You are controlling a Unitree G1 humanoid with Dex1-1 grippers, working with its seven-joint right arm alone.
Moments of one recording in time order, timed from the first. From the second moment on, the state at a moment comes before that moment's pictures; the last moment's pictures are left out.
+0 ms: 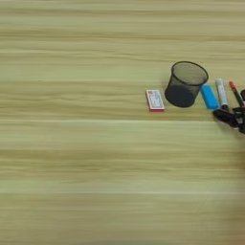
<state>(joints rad) -0.44 -0.62 -0.18 0.71 0.13 0.43 0.64</state>
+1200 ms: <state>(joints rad) -0.44 -0.60 -0.18 0.70 0.13 0.41 0.61</state>
